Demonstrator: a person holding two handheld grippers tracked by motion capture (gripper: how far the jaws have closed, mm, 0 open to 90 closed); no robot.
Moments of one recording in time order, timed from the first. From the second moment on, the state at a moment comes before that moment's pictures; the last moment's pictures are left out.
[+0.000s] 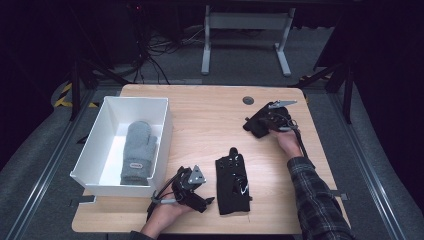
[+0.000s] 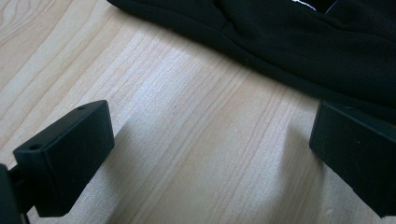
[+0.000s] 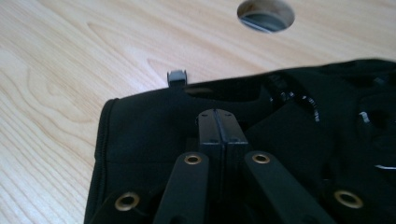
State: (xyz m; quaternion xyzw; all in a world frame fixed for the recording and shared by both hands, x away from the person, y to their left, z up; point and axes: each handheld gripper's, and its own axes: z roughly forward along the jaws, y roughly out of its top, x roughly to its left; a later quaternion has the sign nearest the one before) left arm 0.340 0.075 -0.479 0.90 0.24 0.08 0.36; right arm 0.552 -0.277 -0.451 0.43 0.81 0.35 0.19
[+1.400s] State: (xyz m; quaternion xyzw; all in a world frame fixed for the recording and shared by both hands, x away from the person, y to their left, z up) left arm 0.337 0.076 -0.479 0.90 0.23 0.08 0.36; right arm 0.334 -0.298 -0.452 0.32 0.87 0.35 0.12
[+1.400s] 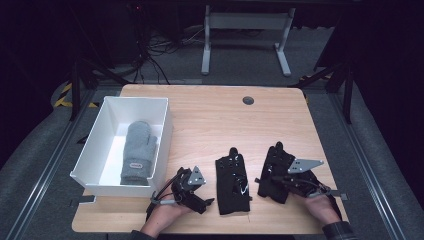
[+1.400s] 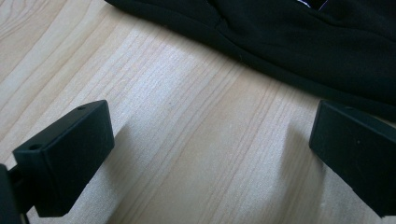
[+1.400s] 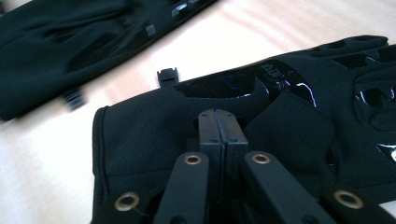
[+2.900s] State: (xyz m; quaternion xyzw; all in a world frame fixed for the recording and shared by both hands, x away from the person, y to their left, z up) left arm 0.343 0.072 -0.466 0.88 0.27 0.05 0.38; right arm 0.374 -0.305 -0.433 0.33 0.86 0.37 0.14
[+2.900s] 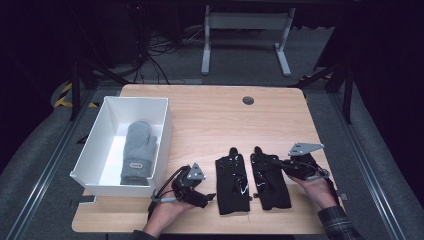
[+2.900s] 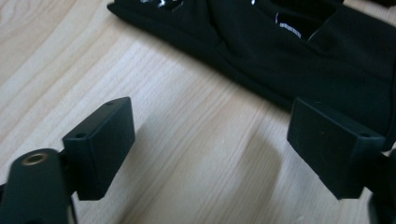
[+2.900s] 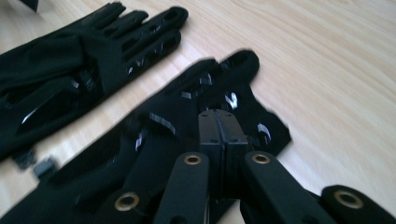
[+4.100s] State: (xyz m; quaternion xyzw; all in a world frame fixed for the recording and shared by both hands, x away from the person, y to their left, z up) left arm 0.374 0.052 -0.450 0.84 0.37 0.05 0.39; right arm 0.340 -0.310 -0.451 0.31 0.88 0.35 0.10
